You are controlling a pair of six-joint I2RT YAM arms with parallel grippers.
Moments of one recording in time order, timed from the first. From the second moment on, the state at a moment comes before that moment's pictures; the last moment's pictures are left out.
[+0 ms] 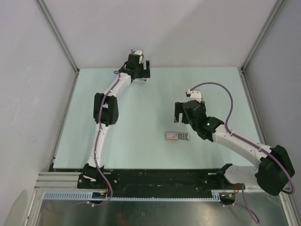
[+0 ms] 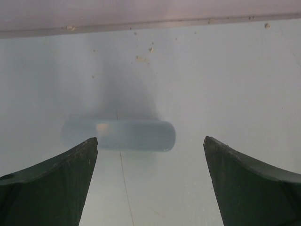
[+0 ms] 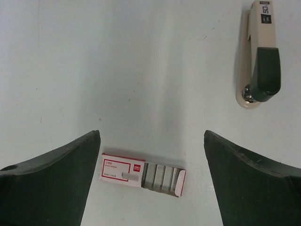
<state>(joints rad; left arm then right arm) -0.30 2.57 2.34 -0.41 0.00 -0.23 0.71 1.21 0.85 -0.24 0.44 0.44</state>
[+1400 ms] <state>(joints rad) -0.34 2.61 2.32 -0.38 -0.29 -0.12 0.60 1.27 0.82 -0.16 0.24 0.43</state>
